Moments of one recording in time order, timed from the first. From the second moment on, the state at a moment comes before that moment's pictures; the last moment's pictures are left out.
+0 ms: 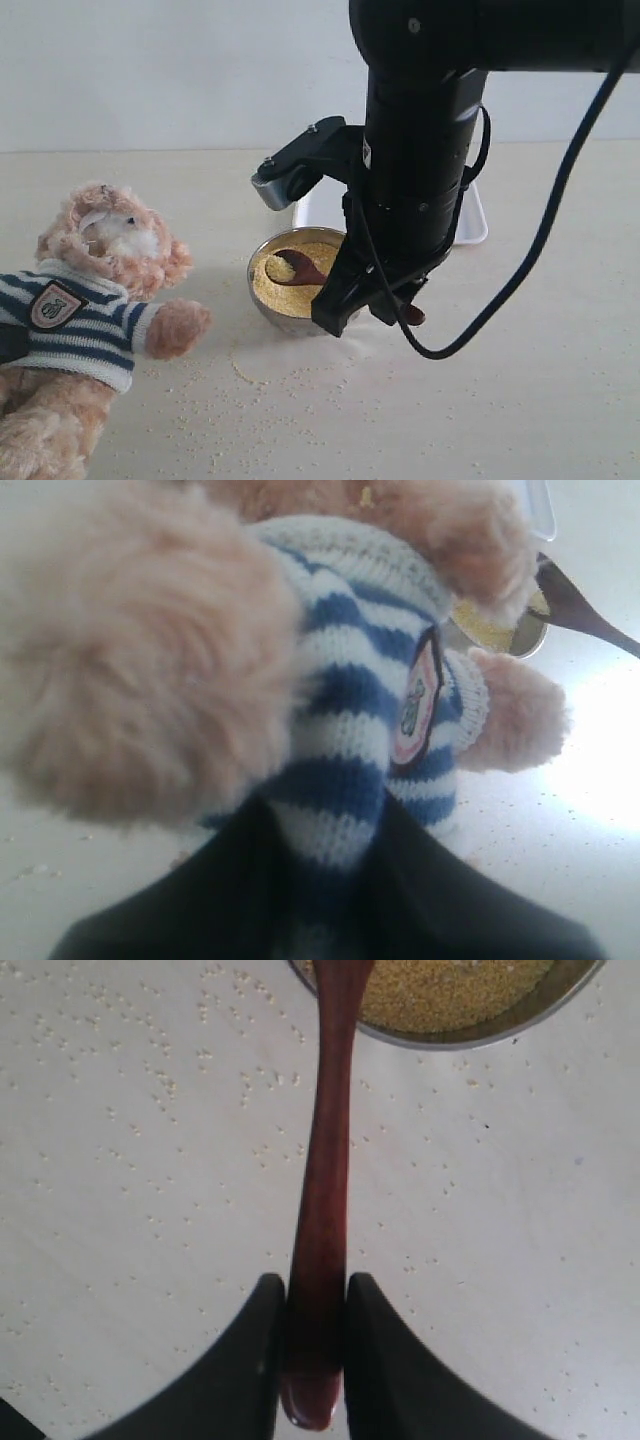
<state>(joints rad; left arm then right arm) 0.38 1.04 -0.38 -1.09 0.90 1.03 0.82 1.72 -1.40 -0.04 1.22 -0.13</state>
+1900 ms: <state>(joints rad) 0.38 1.04 -0.38 -1.09 0.90 1.03 1.21 1.95 -1.76 -0.65 1.22 -0.19</state>
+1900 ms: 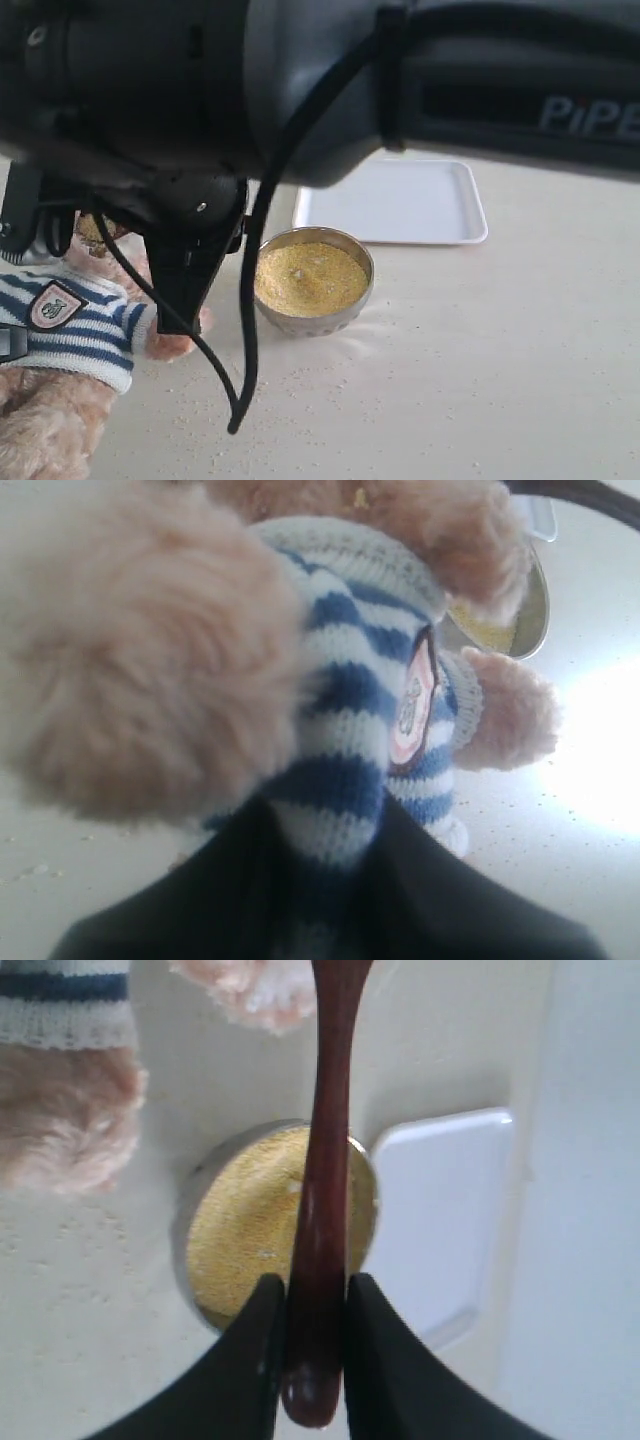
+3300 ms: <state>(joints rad) 0.38 1.04 -0.38 -1.09 0.90 1.03 1.33 1.77 -1.42 -0.99 1.22 0.22</state>
